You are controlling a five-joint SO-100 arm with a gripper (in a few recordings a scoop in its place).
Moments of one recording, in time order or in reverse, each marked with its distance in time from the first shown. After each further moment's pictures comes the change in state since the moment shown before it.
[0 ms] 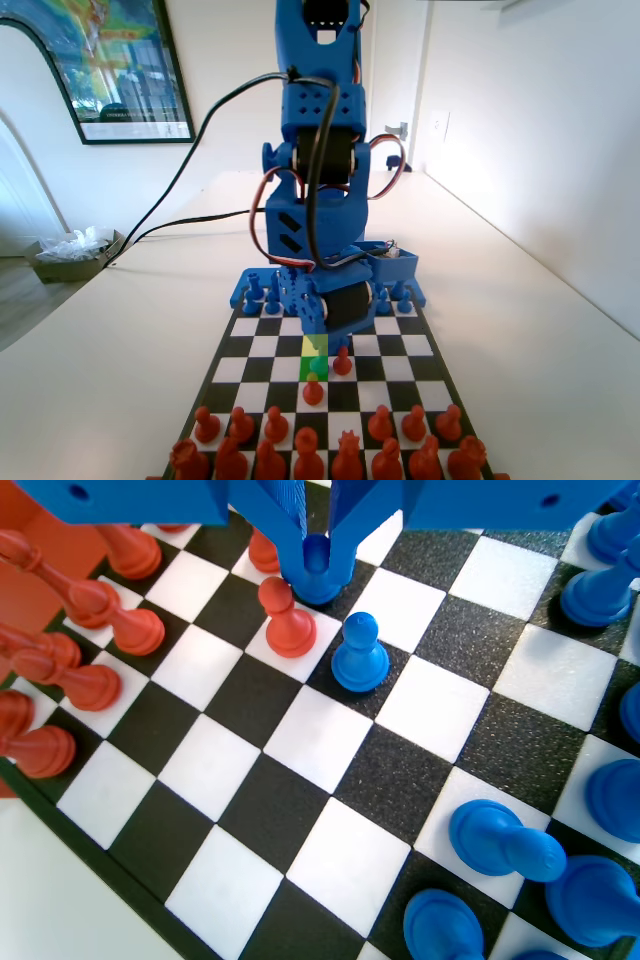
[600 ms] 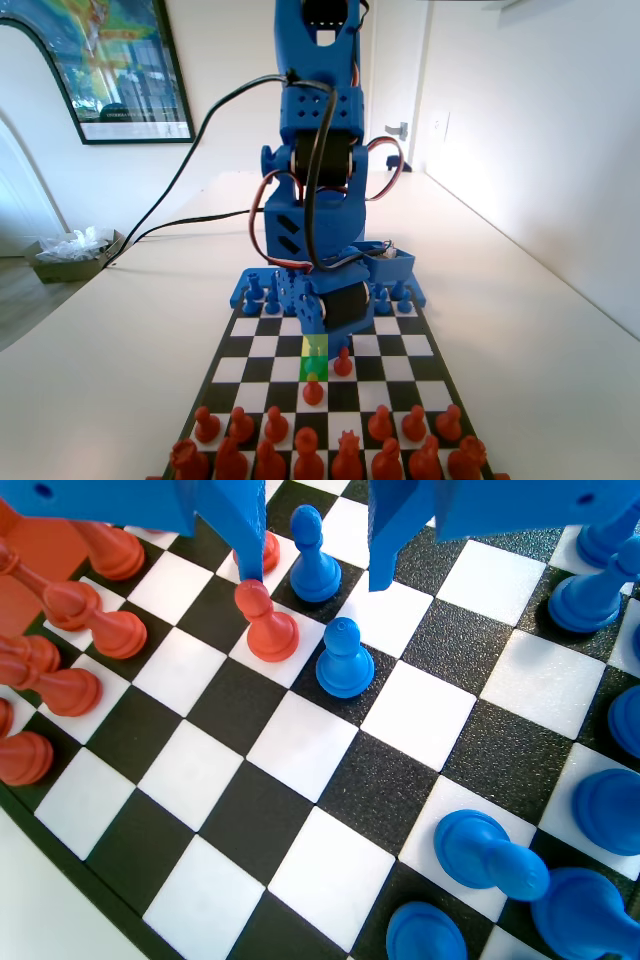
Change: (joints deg) arm 1.1 -0.1 0.4 -0.5 -1.1
